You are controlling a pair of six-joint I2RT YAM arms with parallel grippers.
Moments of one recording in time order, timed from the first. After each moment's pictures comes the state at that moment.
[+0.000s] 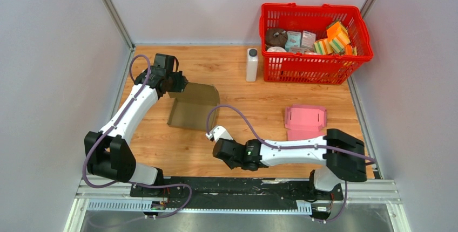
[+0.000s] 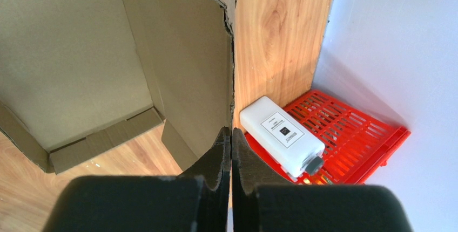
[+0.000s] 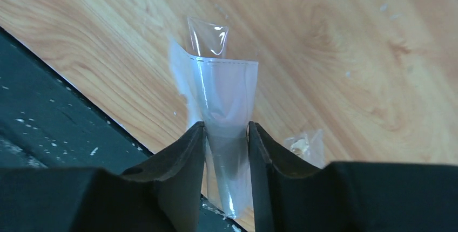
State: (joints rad) left arm -0.23 1.41 1.22 -0.68 -0.14 -1.67; right arm 1.37 1.60 0.96 -0.43 0.35 0.44
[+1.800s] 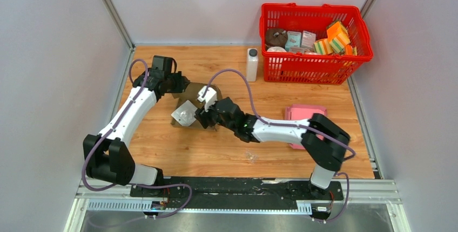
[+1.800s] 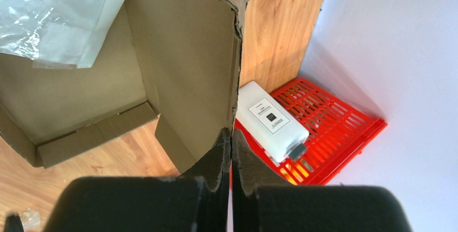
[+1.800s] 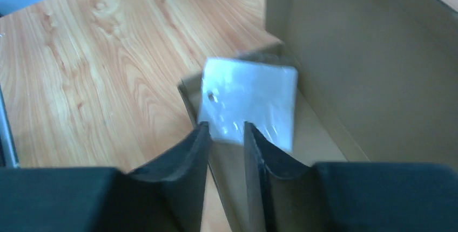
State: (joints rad) left arm -0.21 1.38 1.18 -0.65 -0.05 -1.76; right arm 1.05 1.77 1.07 0.42 0.07 0.05
